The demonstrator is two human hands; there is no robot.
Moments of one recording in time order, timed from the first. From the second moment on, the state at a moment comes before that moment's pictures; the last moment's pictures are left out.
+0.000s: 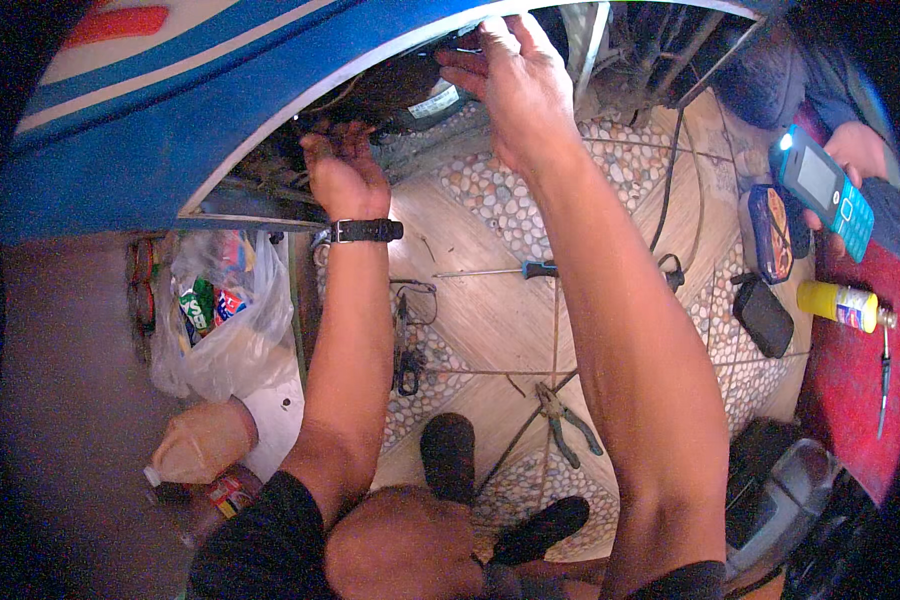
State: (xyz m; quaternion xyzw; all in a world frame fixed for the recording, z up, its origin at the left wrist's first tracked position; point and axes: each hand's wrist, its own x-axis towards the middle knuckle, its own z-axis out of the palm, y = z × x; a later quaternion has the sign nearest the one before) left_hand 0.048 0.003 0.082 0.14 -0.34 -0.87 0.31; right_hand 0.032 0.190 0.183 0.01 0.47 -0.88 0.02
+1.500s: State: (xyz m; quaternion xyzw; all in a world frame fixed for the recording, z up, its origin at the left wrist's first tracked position) left_hand 0.051 0.006 0.083 0.15 -0.35 -0.88 0.28; right_hand 0.009 0.176 0.158 -0.05 0.59 -0.79 -0.15
